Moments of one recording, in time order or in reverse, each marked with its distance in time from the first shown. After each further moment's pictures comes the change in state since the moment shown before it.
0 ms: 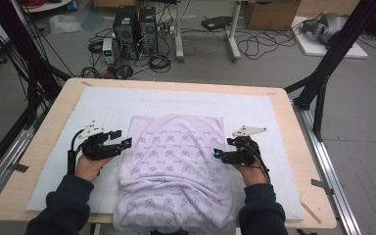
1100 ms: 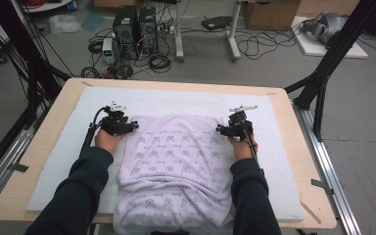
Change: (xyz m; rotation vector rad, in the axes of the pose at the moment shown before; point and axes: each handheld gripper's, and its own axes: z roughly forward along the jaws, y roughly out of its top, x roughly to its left) left arm 0.037 0.031 0.088 0.243 0.222 0.094; right arm -0.061 0.036 0.065 0.046 -0.221 0.152
